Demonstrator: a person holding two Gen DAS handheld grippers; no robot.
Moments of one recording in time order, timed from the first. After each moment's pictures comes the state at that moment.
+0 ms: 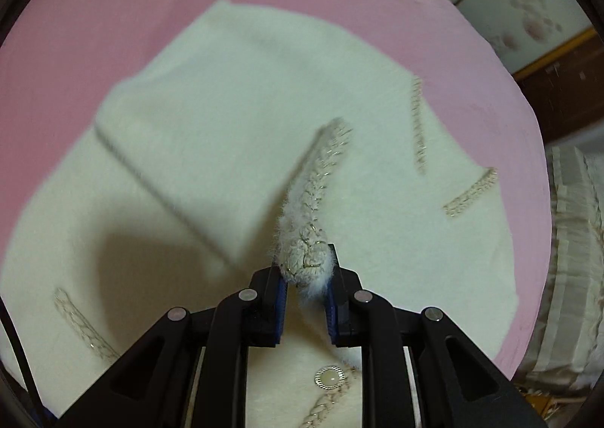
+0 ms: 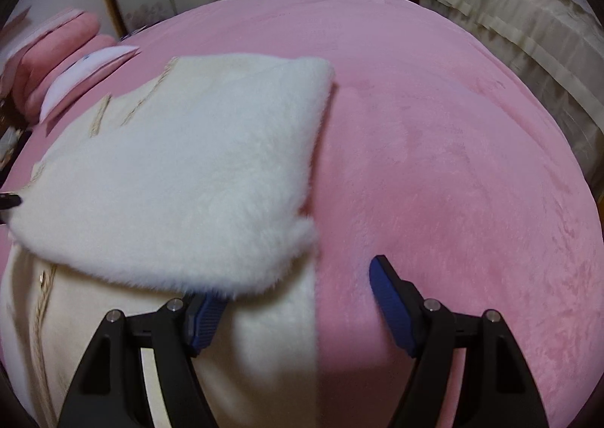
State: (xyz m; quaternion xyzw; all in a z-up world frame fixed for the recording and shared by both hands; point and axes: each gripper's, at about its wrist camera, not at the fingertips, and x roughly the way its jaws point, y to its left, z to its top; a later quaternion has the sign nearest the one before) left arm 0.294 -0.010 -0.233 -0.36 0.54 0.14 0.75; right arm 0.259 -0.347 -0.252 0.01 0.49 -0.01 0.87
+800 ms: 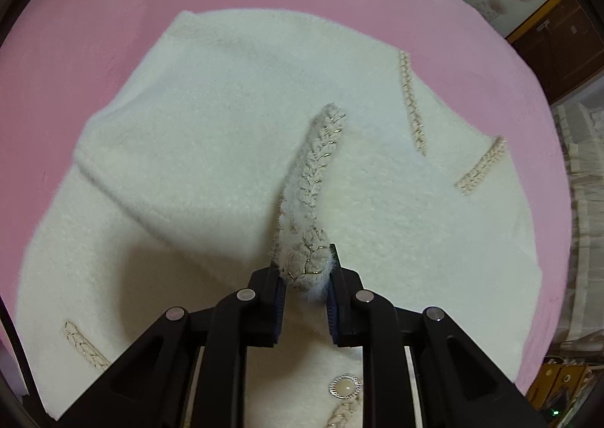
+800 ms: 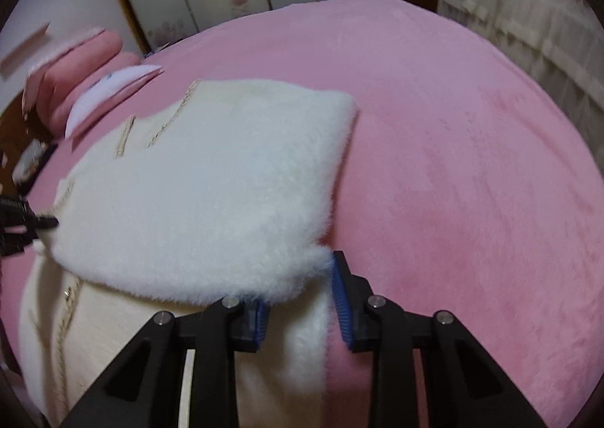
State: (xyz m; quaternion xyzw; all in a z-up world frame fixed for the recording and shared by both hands) left arm 0.321 -0.012 -0.240 -0.27 0.57 0.11 0.77; right arm 0.272 -0.358 -0.244 0.06 0.47 0.03 0.88
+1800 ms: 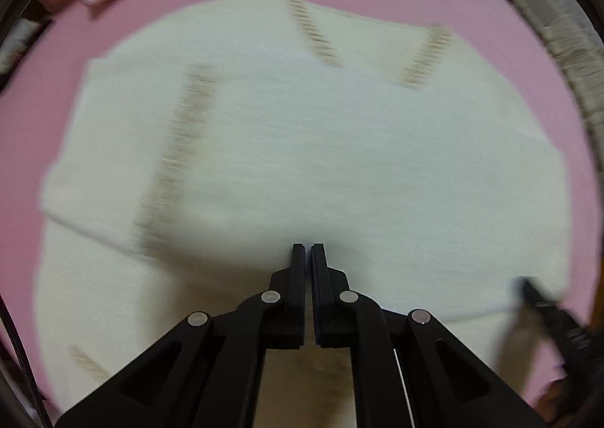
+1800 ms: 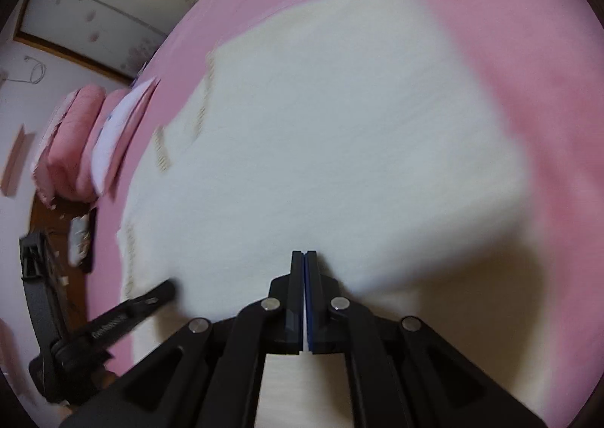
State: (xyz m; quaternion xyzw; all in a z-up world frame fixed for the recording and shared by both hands) left arm 0.321 -0.088 -0.252 -0.09 0.61 0.05 0.79; right arm 0.273 -0.317 -0.257 0.26 0.54 0.01 0.80
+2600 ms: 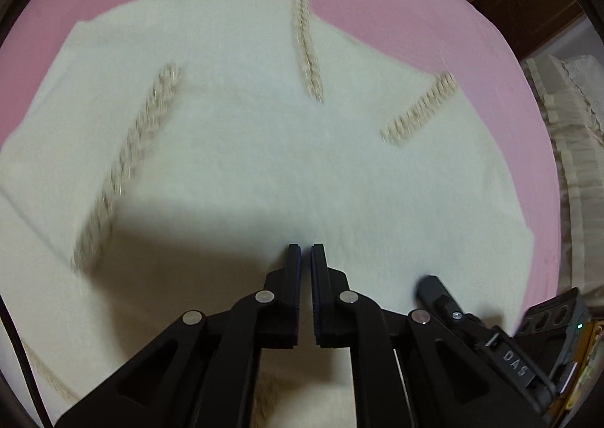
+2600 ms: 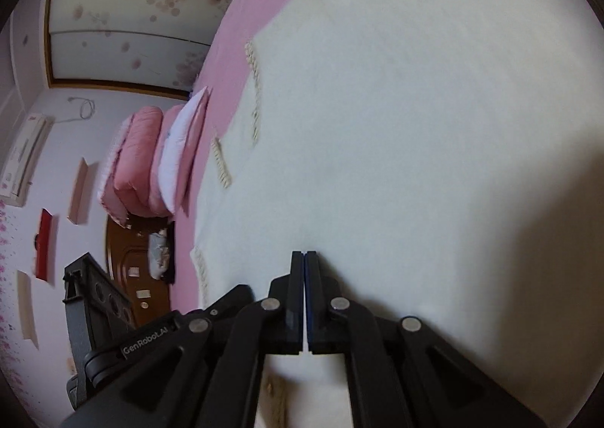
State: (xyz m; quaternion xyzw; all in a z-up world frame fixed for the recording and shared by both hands) left arm 0.356 -0.096 -0.256 -0.24 0.58 0.03 0.78; right arm 0.321 -0.287 -0.301 0.41 0.52 0.15 0.74
